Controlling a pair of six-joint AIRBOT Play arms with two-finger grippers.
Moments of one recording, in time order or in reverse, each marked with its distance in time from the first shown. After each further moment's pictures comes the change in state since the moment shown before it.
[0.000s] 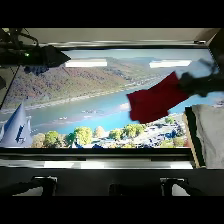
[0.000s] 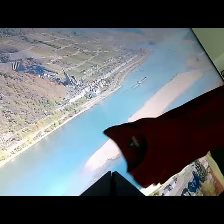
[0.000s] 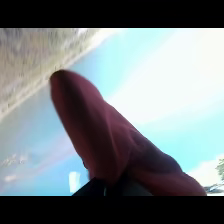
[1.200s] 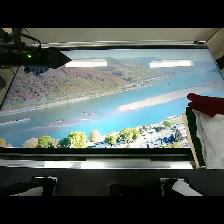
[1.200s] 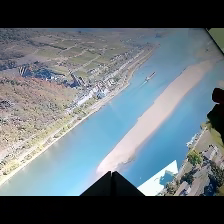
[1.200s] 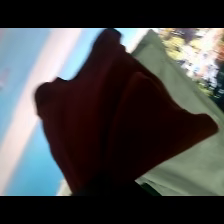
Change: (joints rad) left arm 0.000 -0.013 0.000 0.009 0.000 0.079; right arm -0.526 -0.030 0.332 -0.338 0.429 0.169
